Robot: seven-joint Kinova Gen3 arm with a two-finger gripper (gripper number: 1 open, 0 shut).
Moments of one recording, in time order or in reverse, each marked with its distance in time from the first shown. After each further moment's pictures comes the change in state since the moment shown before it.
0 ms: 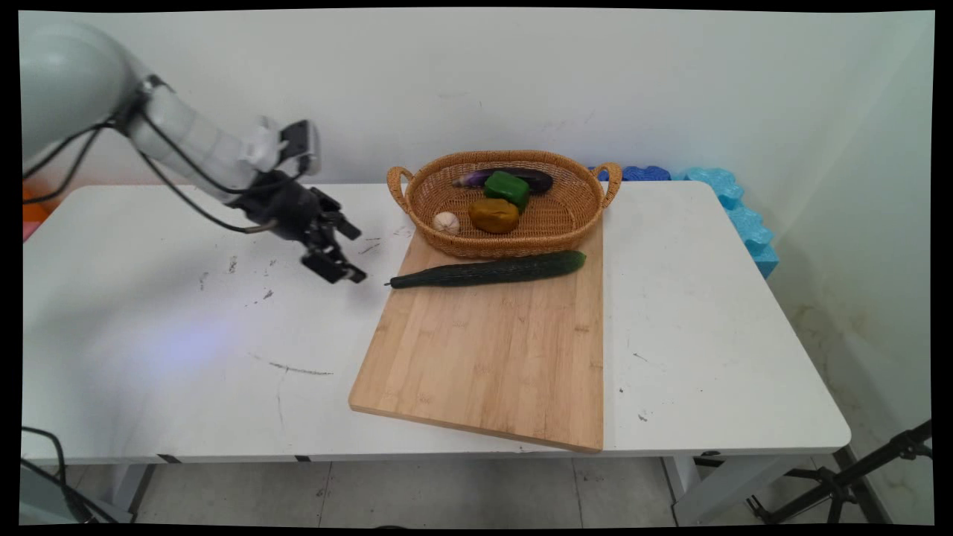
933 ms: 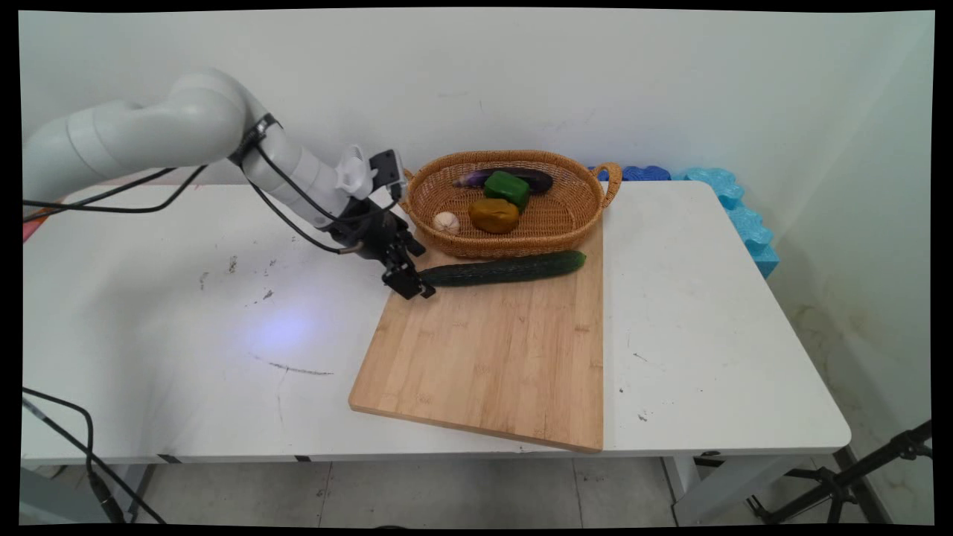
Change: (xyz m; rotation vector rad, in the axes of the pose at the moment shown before) arm 0.052 0.012 0.089 -0.008 0.012 -0.003
